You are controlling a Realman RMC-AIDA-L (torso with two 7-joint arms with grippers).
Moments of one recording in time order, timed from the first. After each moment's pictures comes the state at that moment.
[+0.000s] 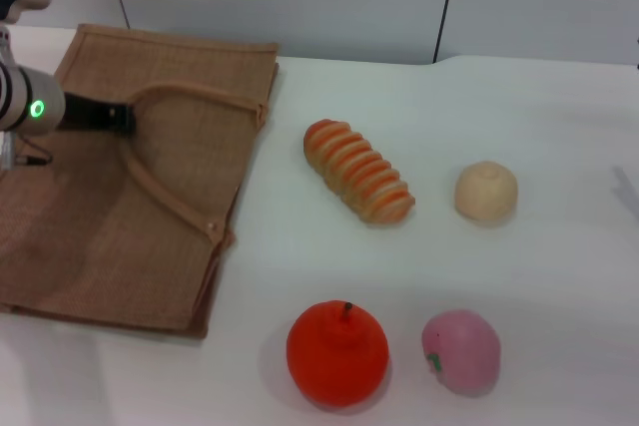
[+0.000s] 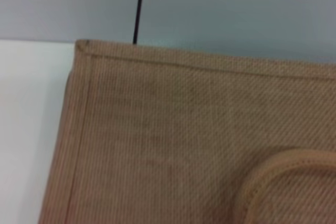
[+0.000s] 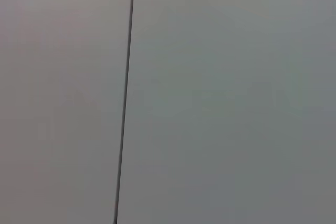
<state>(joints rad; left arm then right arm) -0.86 -2.01 0.41 0.57 -0.25 -0.84 0.76 0.55 2.02 -0.52 -0.06 -1.06 -1.28 0.35</state>
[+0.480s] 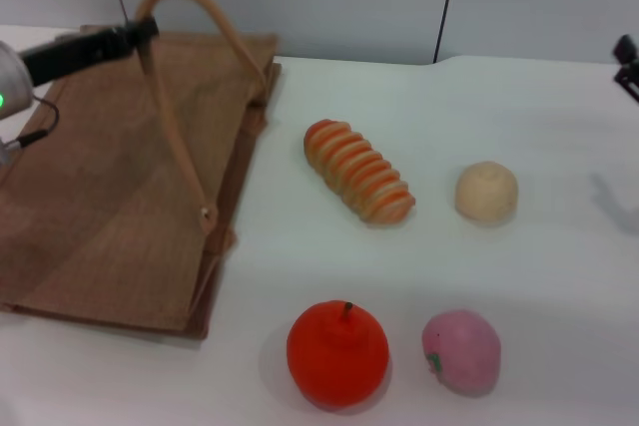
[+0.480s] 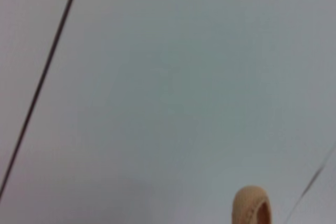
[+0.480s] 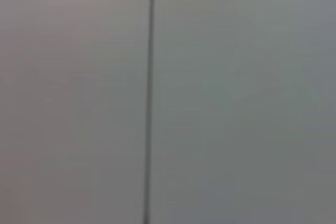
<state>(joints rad) -0.64 -2.04 0.40 0.65 -1.19 -1.13 1.40 0.55 2.02 -0.56 -0.05 -1.10 -1.30 0.39</state>
